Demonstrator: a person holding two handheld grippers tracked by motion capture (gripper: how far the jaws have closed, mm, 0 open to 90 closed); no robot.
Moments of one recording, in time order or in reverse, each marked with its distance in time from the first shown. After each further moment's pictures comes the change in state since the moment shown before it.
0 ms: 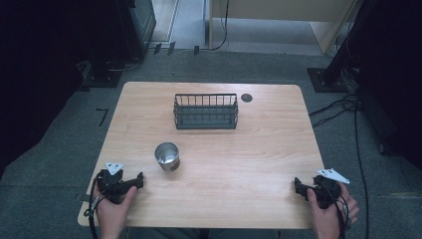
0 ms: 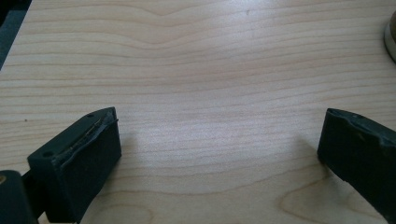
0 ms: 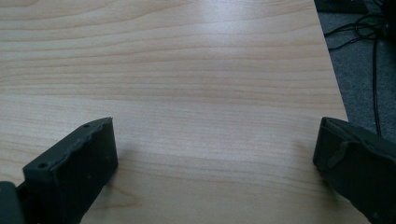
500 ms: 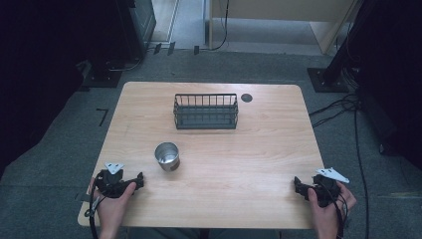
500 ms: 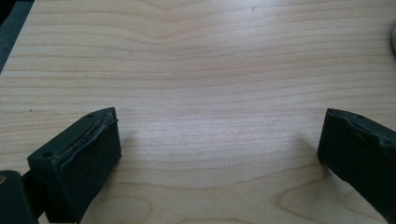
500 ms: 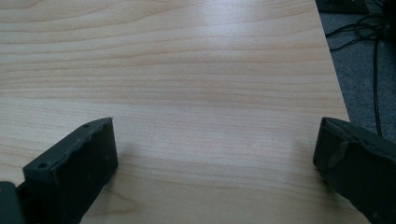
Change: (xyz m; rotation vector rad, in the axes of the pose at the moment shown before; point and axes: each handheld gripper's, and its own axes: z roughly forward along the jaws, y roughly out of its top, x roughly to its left) left arm -0.004 0.001 -0.002 0.022 0.015 -0.022; right arm 0.001 0.001 0.002 -0.002 0.000 -0.001
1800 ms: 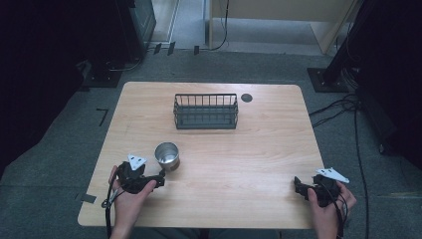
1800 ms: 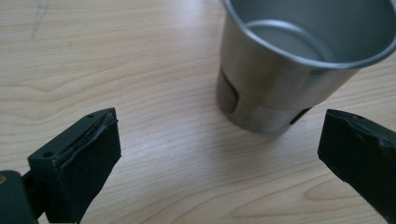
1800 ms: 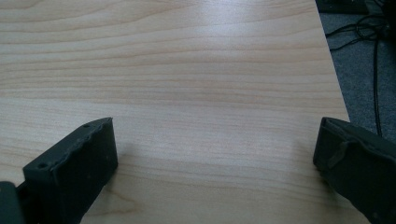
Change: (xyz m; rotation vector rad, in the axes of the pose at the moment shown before) left arm -0.066 0.031 -0.028 -0.056 -0.156 0.136; right arm 0.000 0.000 0.000 0.000 0.000 0.000
